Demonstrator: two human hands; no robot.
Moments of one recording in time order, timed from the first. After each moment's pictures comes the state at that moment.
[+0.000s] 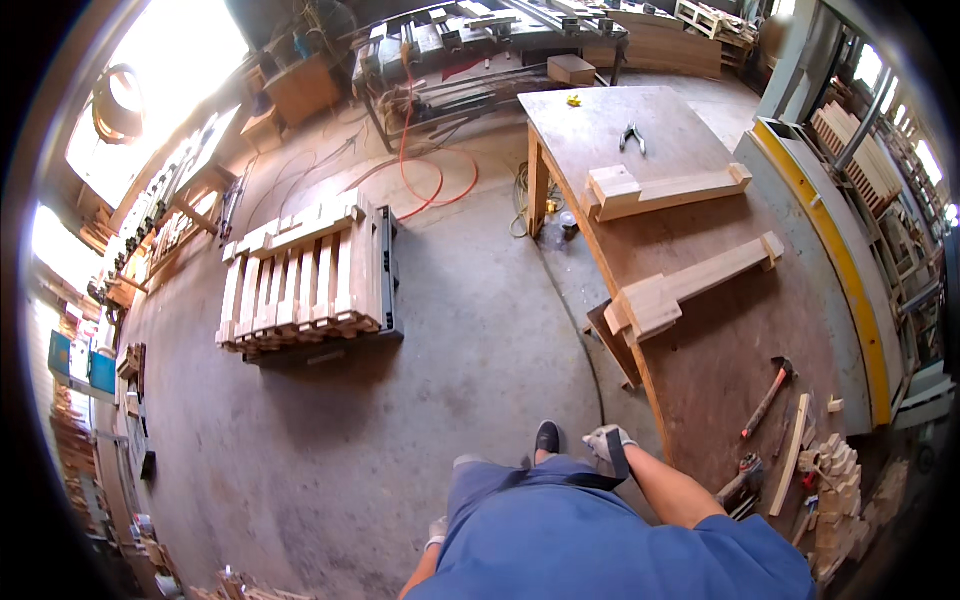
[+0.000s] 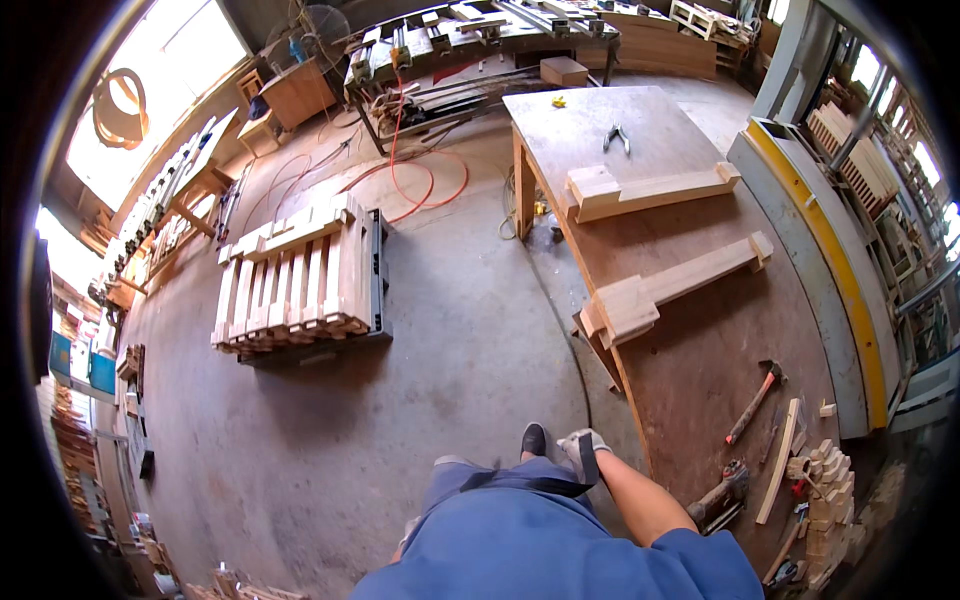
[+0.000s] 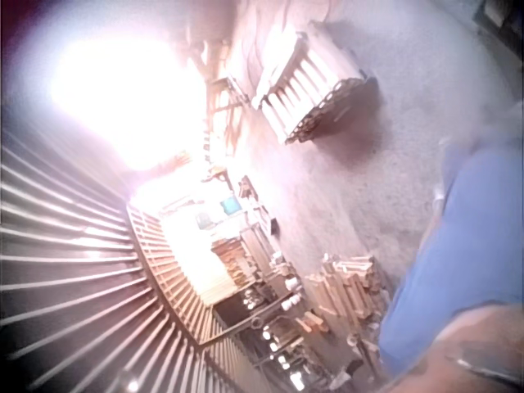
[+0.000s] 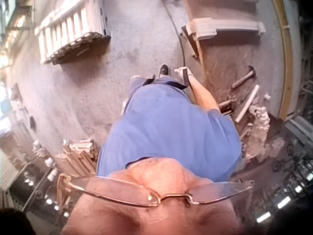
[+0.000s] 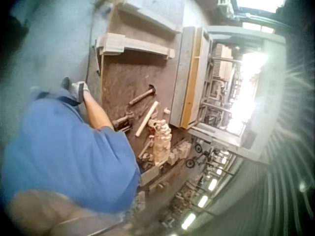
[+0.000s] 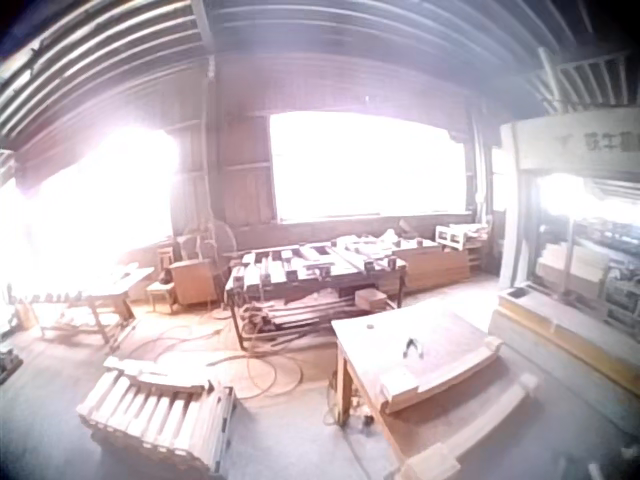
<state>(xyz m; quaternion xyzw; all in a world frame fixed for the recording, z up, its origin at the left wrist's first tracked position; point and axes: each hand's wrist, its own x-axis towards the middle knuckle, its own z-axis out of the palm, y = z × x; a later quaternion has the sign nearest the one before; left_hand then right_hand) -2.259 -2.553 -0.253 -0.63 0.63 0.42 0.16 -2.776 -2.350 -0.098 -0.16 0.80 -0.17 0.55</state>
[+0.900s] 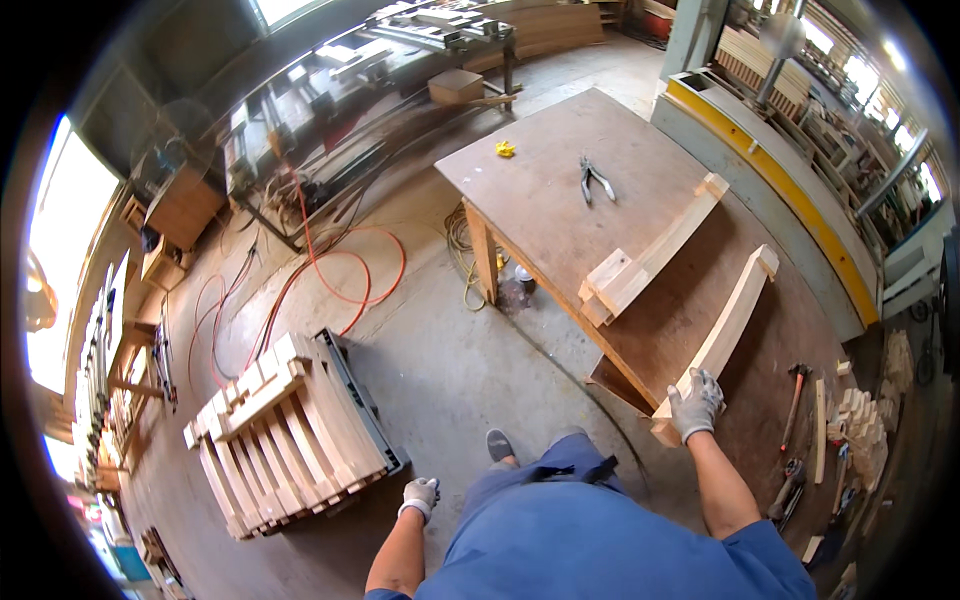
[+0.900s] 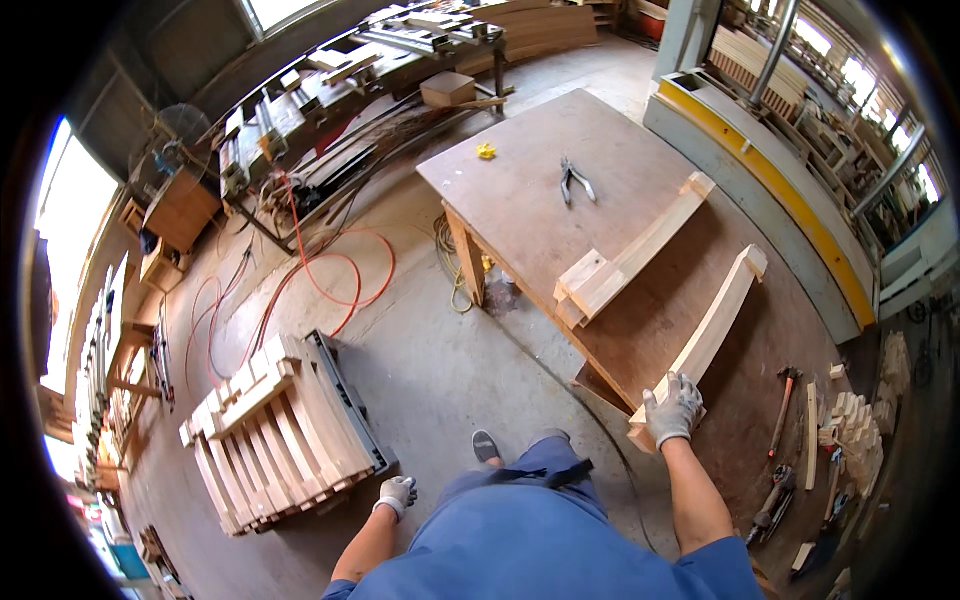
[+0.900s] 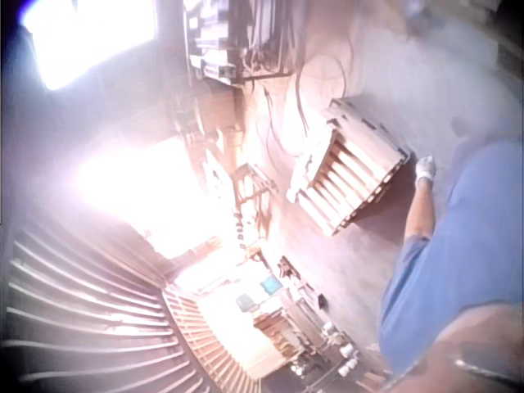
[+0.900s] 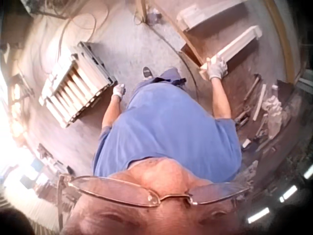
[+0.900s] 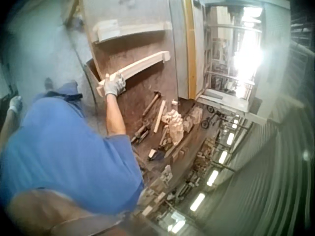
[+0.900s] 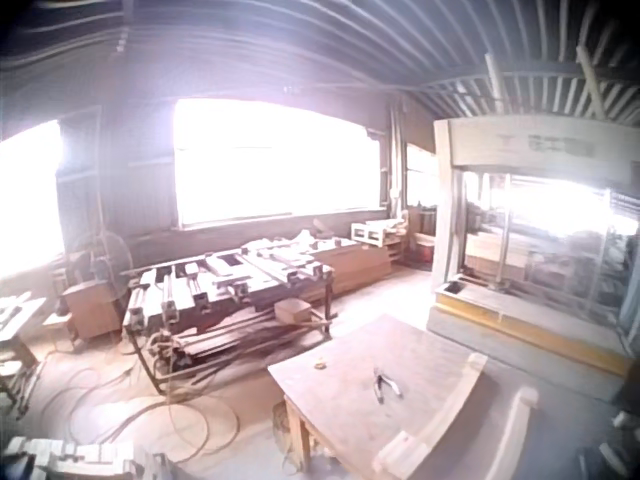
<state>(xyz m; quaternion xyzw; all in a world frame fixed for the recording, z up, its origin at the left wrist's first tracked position) -2.716 -3.048 -0.178 -0.55 0.63 0.49 0.23 -3.022 -2.514 0.020 0.09 0.99 -0.06 -0.02</state>
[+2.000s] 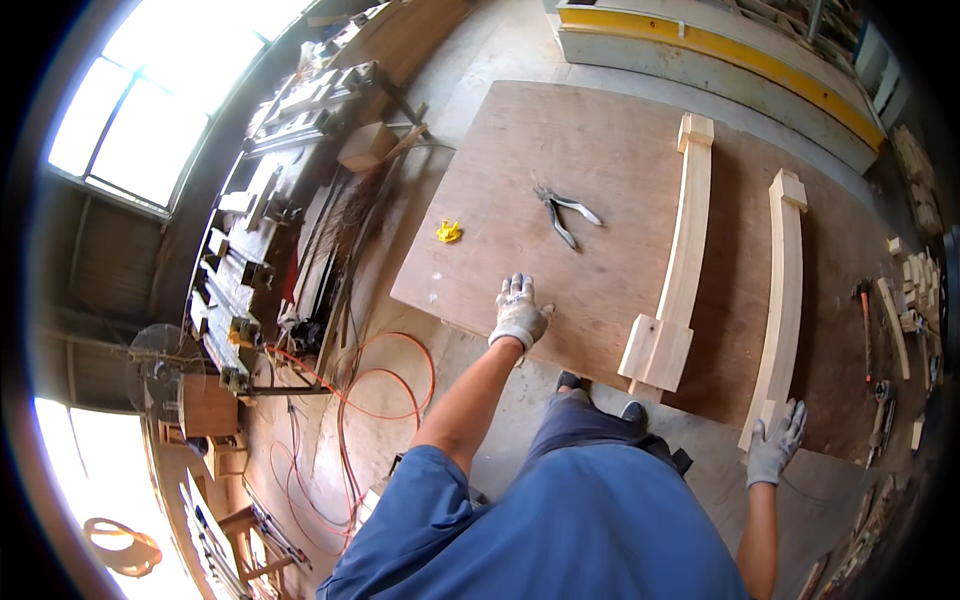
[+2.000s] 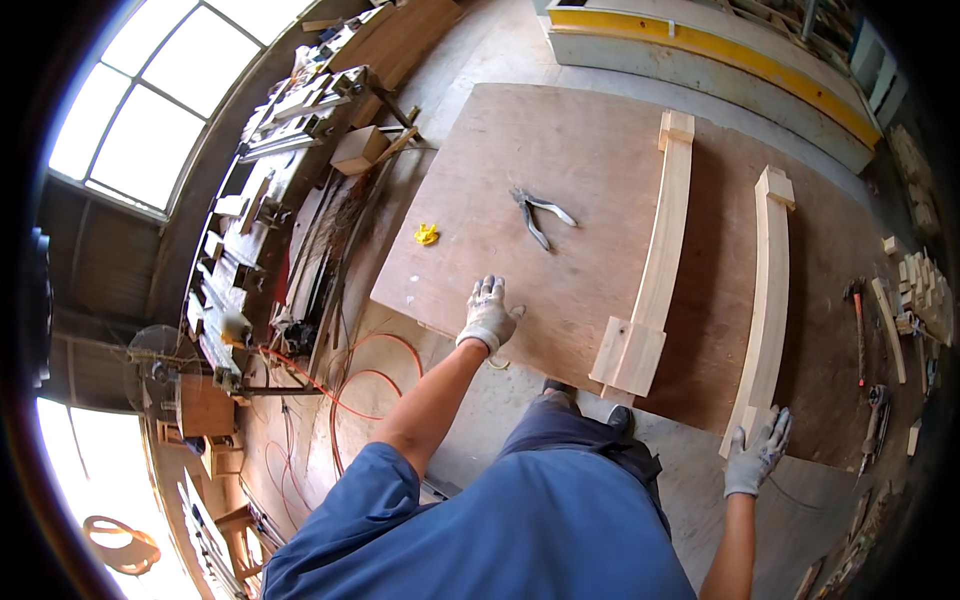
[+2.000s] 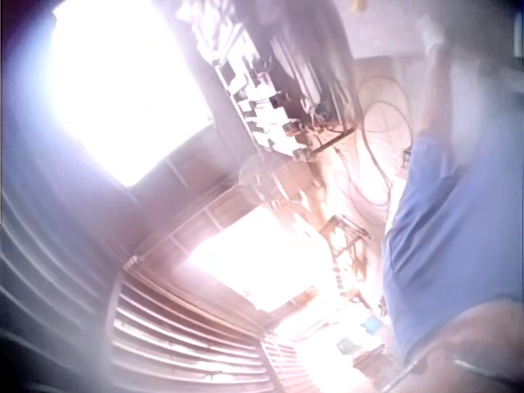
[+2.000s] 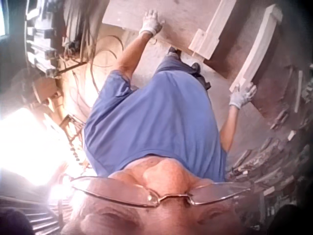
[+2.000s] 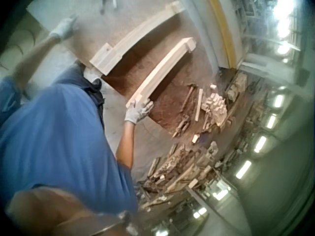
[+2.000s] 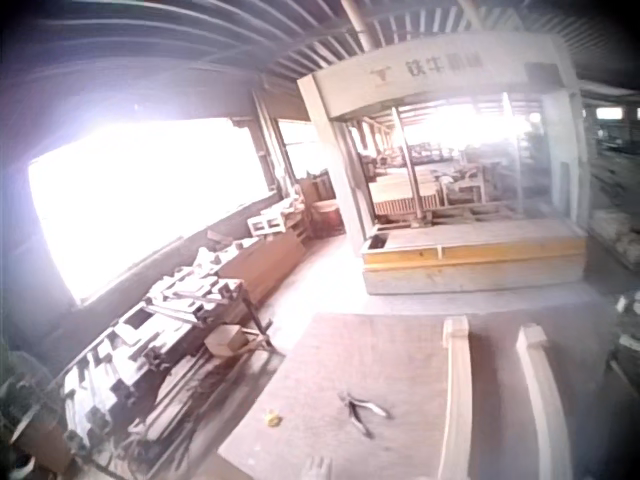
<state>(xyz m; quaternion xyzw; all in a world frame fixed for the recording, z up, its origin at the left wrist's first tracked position) -3.441 -2.934 -0.019 0.14 0.97 0.12 0.15 -3.030 -2.566 0.020 0.39 0.92 -0.02 -0.08</state>
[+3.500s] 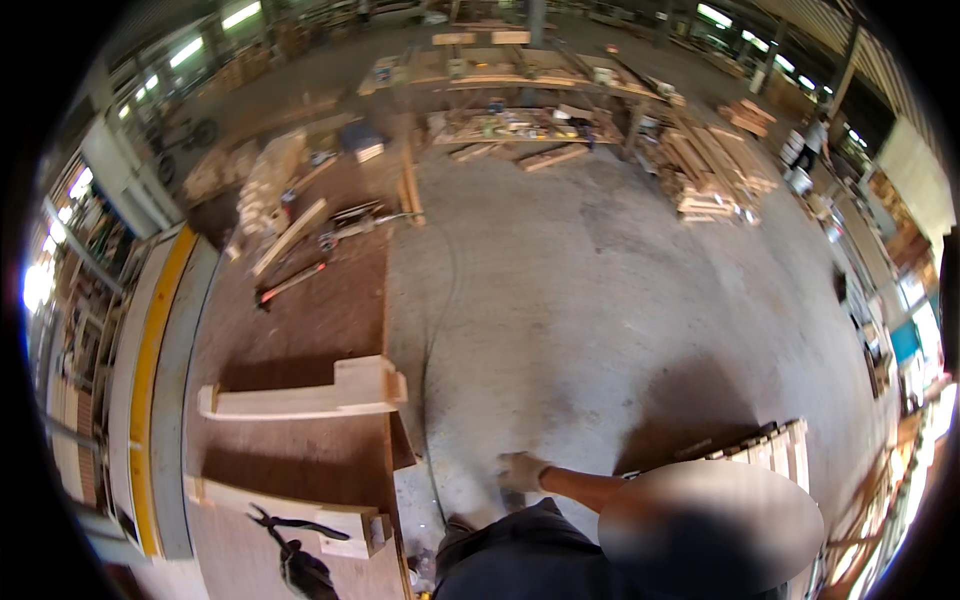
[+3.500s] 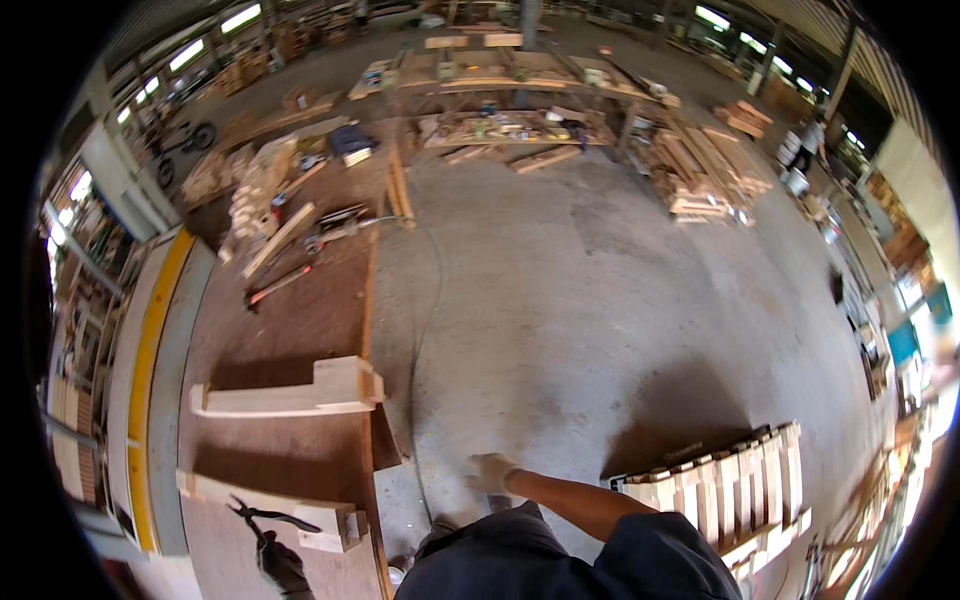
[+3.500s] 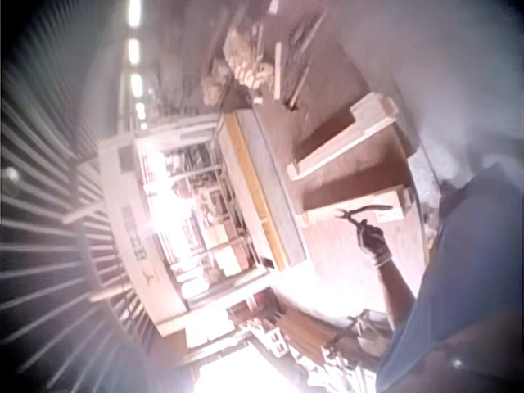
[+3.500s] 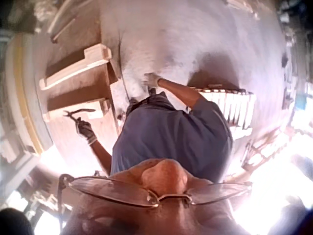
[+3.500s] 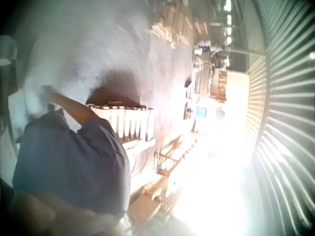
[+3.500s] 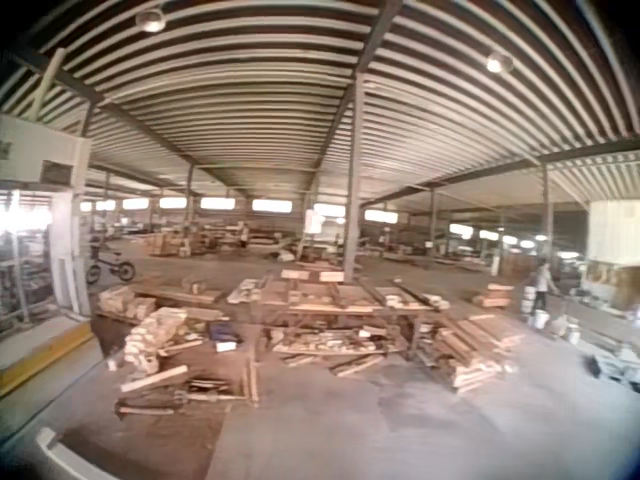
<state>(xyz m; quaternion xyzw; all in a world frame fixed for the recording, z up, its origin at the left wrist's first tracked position) -3.447 -2.775 0.041 0.23 0.56 0.56 0.56 -2.942 -2.894 -0.051 0.71 0.53 -0.45 -0.07</state>
